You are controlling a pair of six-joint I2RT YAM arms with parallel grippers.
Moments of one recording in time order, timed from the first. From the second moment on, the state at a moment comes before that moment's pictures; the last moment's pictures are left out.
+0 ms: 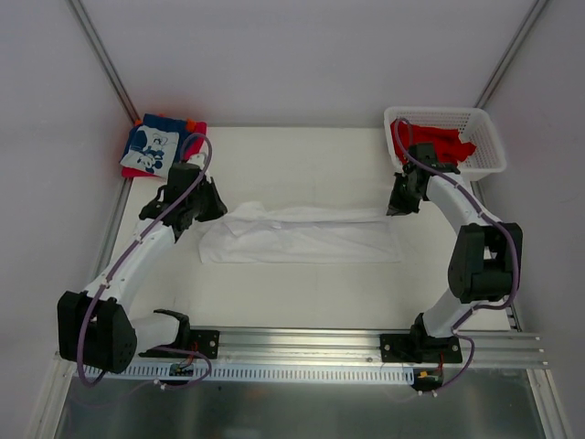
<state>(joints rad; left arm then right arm) -0.22 1.21 0.92 -0.46 0.08 -0.42 0.10 1.67 1.28 -0.77 -0.08 0.34</state>
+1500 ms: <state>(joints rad) -0.32 0.87 0.46 -0.41 0.08 -0.56 0.10 1.50 0.91 -0.67 -0.04 0.35</state>
